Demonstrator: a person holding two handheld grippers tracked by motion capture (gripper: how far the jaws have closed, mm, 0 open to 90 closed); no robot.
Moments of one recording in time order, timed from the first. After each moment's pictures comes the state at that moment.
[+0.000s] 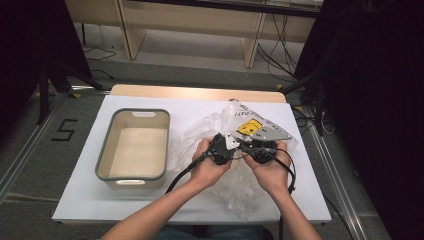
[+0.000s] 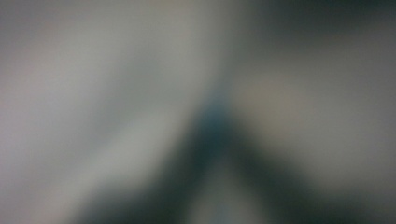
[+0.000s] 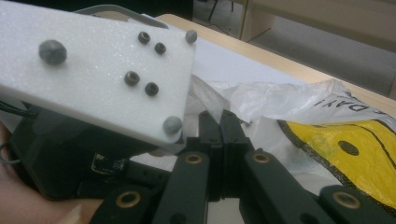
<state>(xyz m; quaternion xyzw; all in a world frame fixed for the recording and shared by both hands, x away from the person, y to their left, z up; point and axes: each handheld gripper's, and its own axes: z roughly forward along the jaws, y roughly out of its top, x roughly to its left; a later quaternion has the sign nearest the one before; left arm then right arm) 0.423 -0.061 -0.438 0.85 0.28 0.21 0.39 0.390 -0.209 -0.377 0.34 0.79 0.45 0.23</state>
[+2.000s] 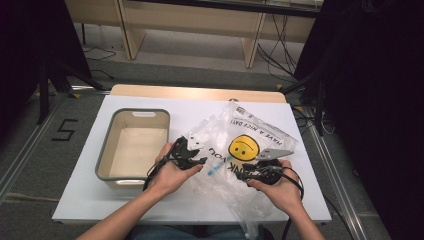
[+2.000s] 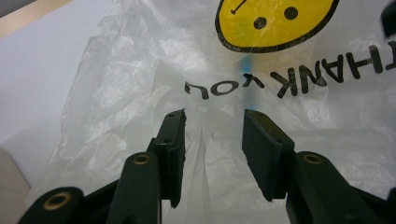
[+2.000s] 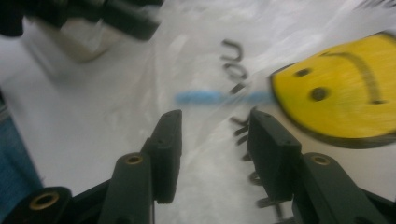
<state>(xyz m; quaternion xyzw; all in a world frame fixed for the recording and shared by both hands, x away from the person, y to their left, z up) 0.397 0.033 -0.431 0.84 0.34 0.18 0.37 0.367 -0.243 -0.422 0.36 0.84 0.40 0.11</state>
